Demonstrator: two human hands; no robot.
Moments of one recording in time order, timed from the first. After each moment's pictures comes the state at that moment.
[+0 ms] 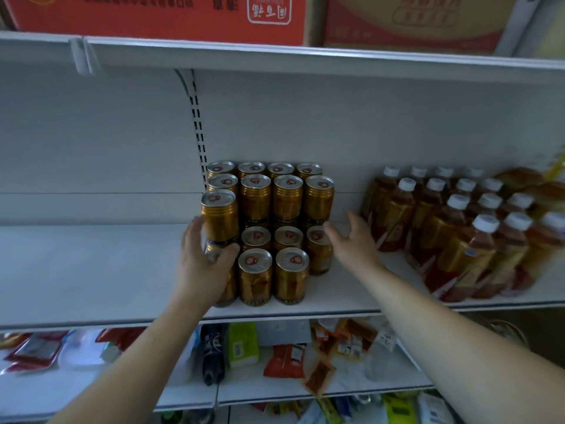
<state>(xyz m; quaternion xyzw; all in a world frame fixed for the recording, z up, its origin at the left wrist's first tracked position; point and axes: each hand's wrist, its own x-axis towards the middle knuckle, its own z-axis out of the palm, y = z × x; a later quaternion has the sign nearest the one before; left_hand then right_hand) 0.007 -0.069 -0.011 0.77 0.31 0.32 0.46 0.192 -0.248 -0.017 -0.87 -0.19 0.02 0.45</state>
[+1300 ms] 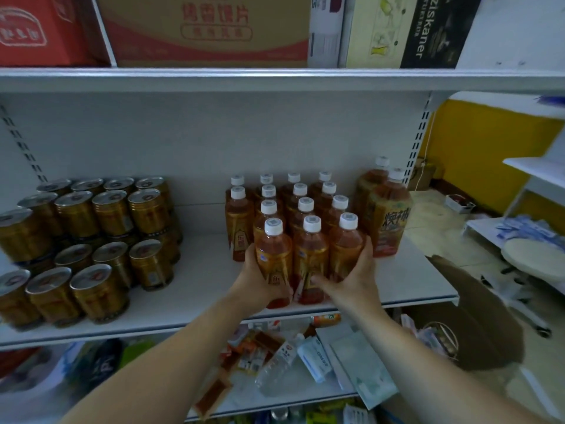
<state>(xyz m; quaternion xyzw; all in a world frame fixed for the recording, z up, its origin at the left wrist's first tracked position) 0.243 -0.386 -0.048 0.81 0.21 0.08 0.54 0.322 -0.572 -0.052 -0.85 -0.15 0.00 0.51</state>
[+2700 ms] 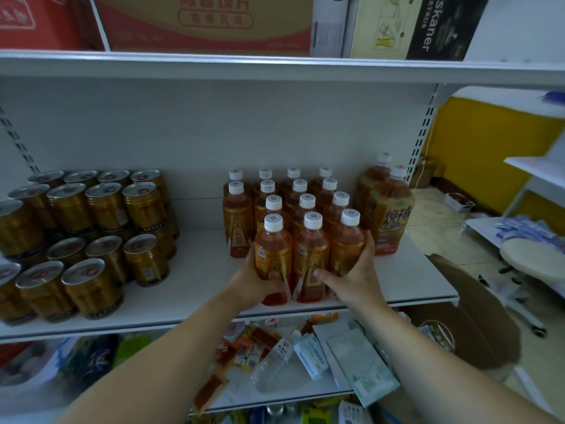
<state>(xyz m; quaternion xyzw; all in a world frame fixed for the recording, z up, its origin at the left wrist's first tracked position) 0.259 -0.371 -0.068 0.79 0.21 0.03 0.57 0.341 -0.575 -0.058 -0.82 -0.17 0.02 0.55</state>
